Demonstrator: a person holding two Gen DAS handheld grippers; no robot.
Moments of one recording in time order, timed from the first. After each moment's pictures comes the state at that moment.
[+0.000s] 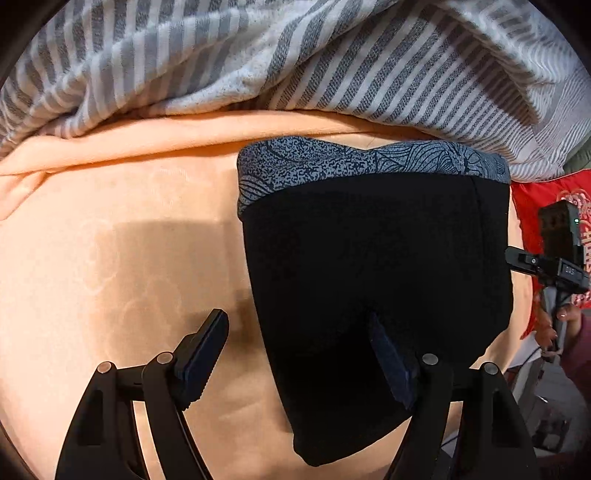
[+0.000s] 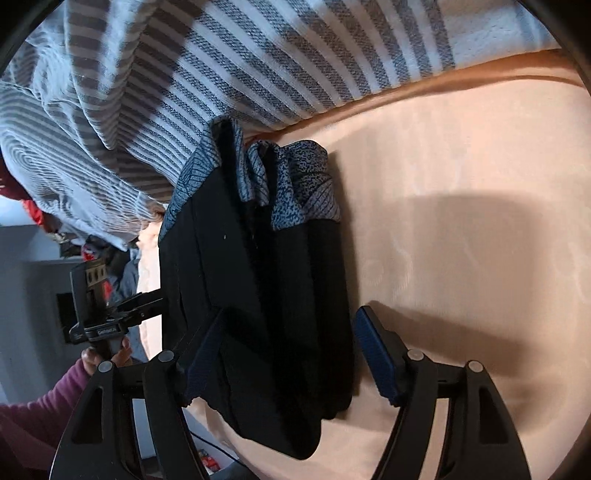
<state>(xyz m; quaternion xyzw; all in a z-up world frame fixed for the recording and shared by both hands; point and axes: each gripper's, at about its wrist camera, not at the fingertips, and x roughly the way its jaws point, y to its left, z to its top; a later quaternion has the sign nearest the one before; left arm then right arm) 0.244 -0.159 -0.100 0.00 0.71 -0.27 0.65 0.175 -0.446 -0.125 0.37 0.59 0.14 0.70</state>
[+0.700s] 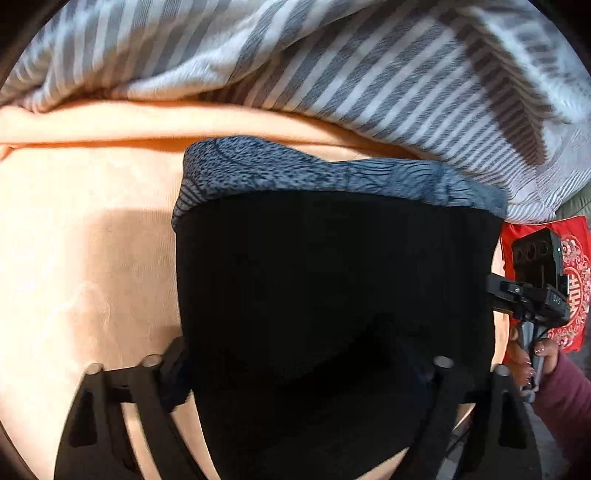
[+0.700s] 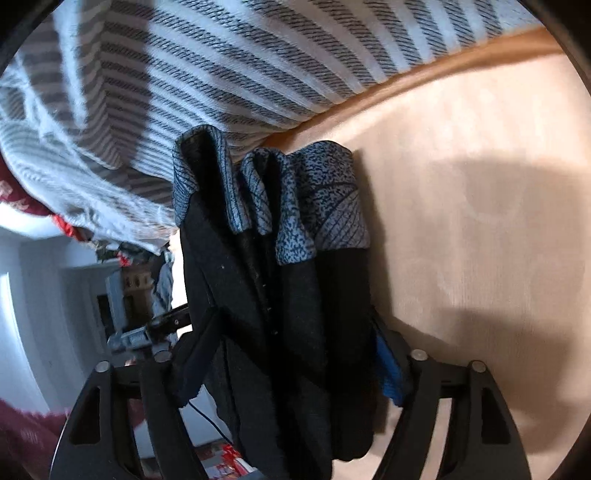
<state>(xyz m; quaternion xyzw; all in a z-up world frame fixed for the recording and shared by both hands) 0.235 -0.176 -0.120 -0.08 0.70 -0.25 0.67 0.198 -0.449 -0.142 0.43 0.58 0.18 0.66</state>
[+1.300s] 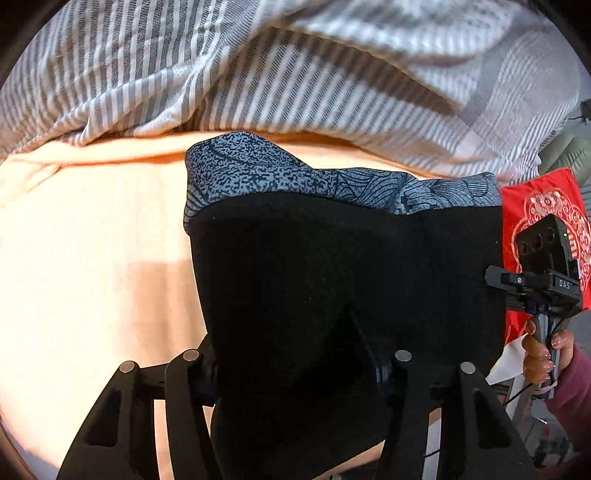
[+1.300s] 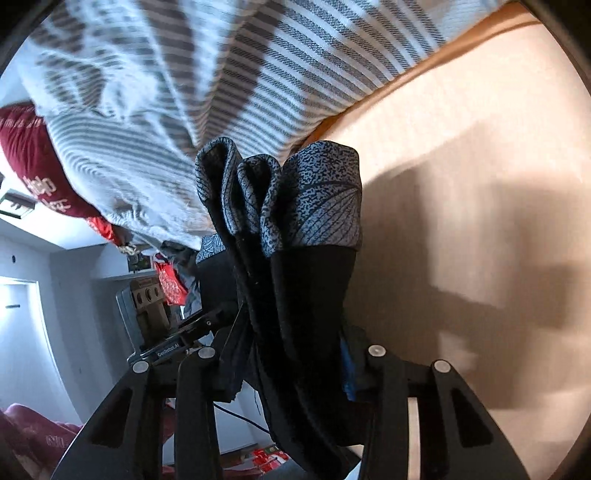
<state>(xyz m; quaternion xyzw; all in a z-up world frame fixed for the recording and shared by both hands) 0.147 -0.210 -0.023 -0.02 0.66 -0.25 0.70 0.114 -0.462 -0.072 0.49 0.54 0.21 0.65</state>
